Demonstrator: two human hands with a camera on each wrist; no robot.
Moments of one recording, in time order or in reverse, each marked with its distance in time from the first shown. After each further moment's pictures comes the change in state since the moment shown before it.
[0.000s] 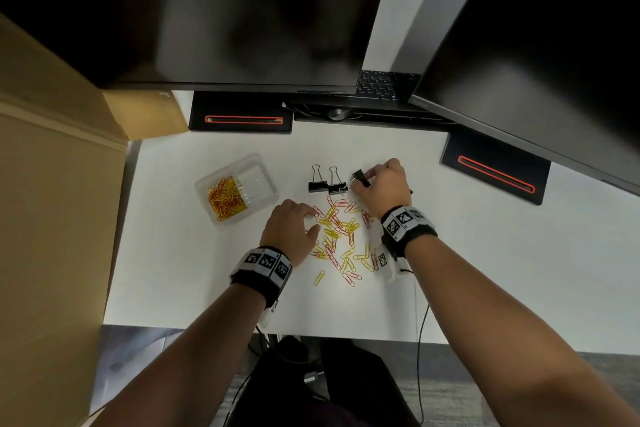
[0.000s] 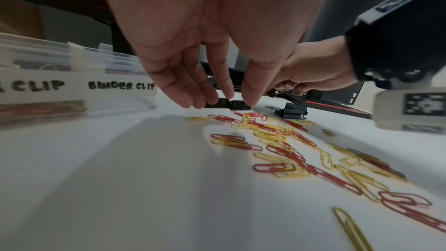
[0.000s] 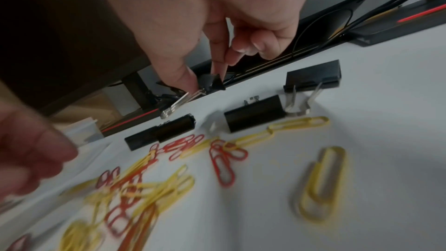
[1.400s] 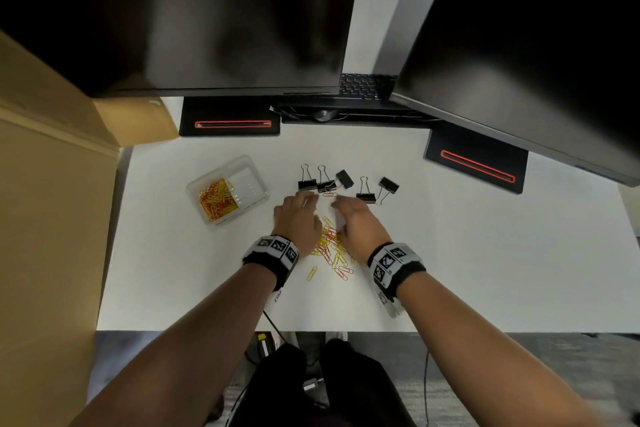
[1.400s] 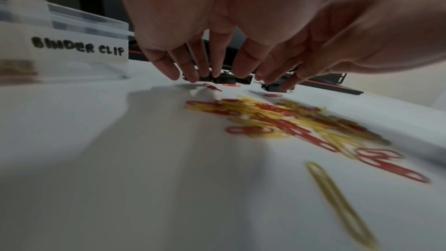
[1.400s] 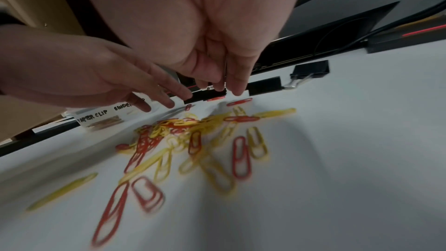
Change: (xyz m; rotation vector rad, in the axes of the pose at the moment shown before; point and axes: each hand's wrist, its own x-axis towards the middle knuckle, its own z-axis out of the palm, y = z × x) left_hand 0.016 0.014 0.030 0.211 -0.042 0.117; right_hand -0.078 0.015 0.028 0.007 -0.158 -0.388
